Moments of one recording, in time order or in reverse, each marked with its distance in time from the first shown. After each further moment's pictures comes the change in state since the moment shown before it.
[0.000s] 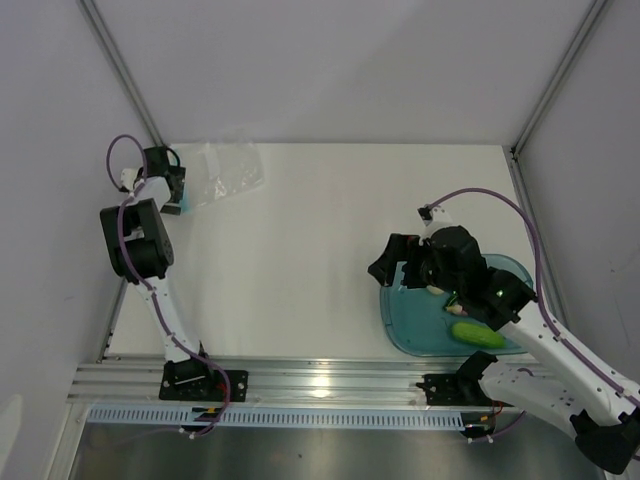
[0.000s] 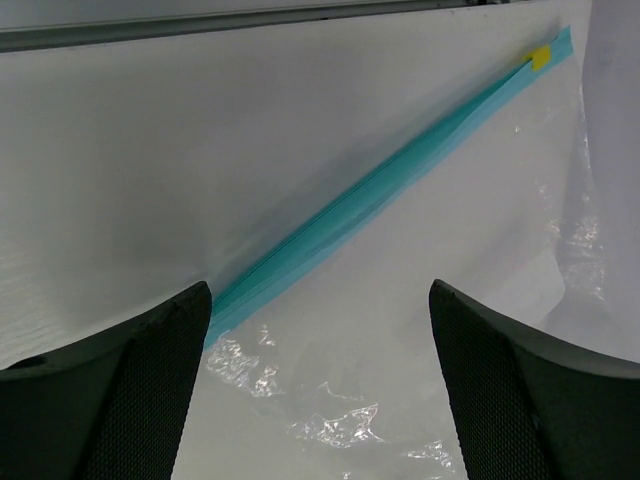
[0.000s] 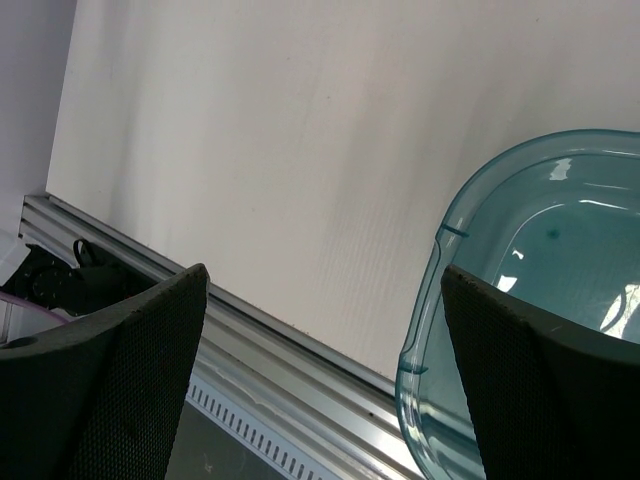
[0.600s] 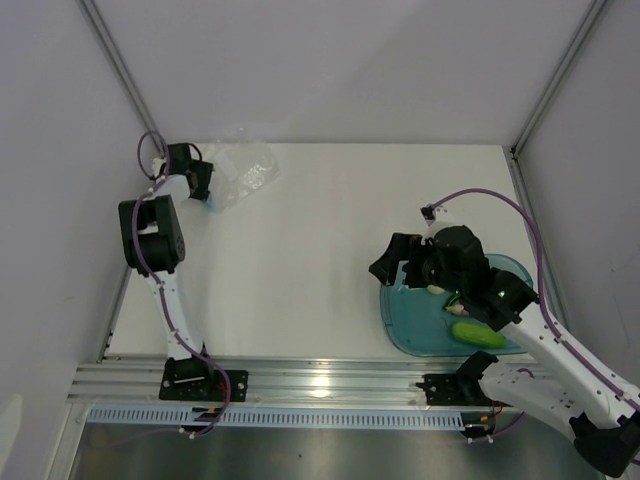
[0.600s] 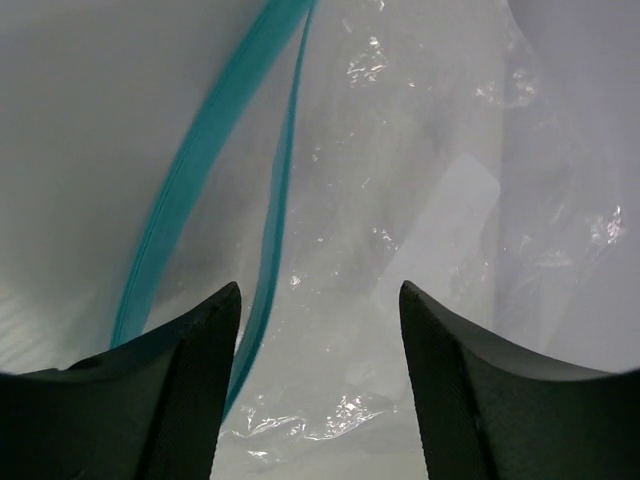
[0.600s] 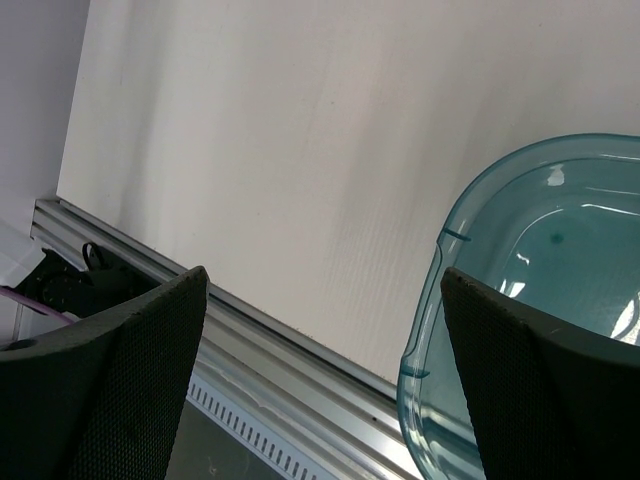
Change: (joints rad) left arm -0.090 0.099 0.073 0.104 0.206 -0.006; right arm -0.029 -0.015 -0.014 0.011 -0.035 0.000
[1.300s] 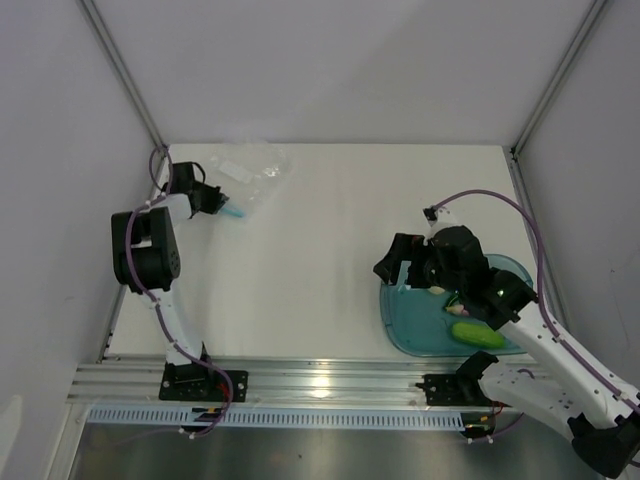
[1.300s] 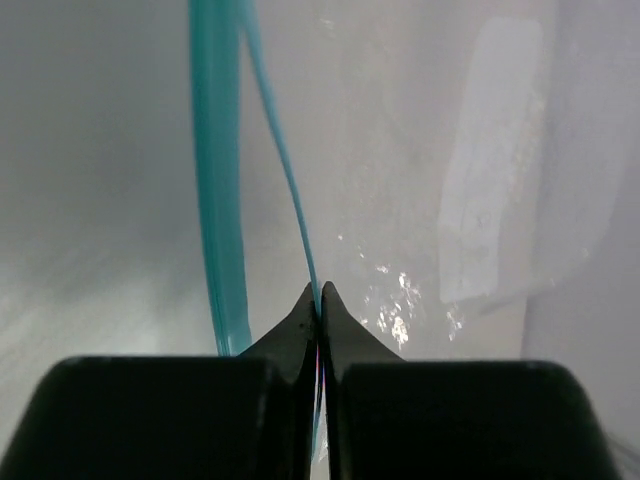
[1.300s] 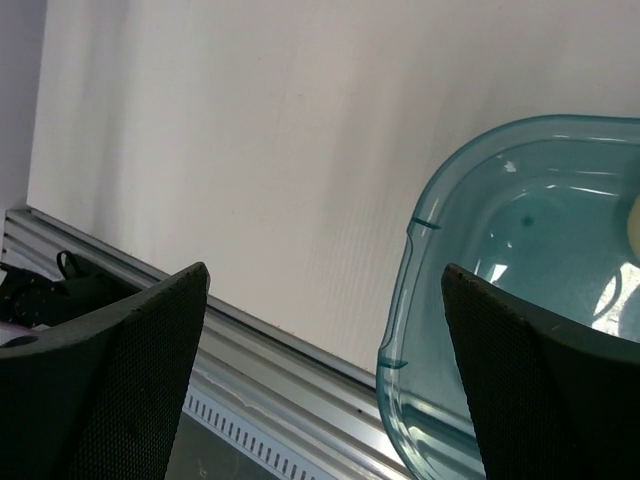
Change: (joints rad) left arm -0.034 -0.176 -0.314 0.124 0.200 0.096; right arm -0.016 -0.002 -0.007 -0.025 0.029 0.000
